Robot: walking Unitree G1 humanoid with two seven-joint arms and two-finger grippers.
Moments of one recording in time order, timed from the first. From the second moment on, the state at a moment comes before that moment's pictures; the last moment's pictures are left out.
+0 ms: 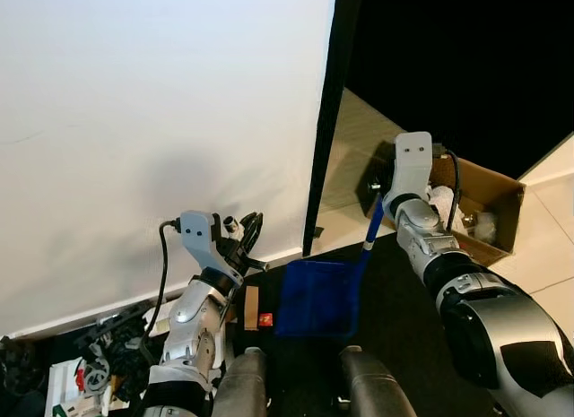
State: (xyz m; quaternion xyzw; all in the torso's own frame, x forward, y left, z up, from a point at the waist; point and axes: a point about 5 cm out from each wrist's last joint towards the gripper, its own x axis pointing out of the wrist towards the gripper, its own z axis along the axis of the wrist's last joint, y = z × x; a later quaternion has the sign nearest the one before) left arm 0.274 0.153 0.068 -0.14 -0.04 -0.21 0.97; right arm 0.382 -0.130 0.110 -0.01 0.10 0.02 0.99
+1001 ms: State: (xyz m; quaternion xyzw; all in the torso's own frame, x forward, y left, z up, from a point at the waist) left arm 0.273 0.154 0.069 -0.14 -0.04 -0.20 0.97; right arm 0.370 -0.127 0.113 -0.12 0.02 0.20 0.97
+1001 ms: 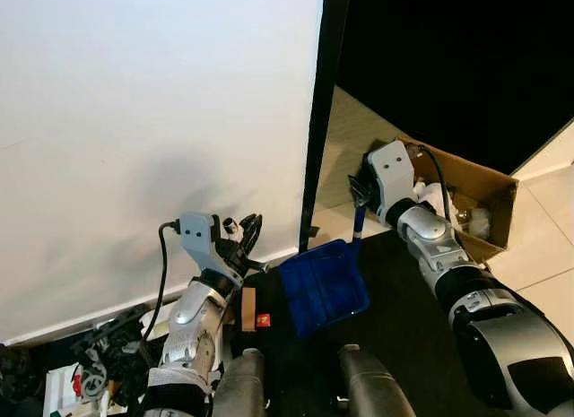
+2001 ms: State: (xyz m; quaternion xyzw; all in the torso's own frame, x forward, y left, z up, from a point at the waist) left arm 0.253 0.258 0.093 0.00 -0.05 -0.05 1.00; right arm 0.347 -0.124 0.079 -0.09 0.03 0.20 0.97
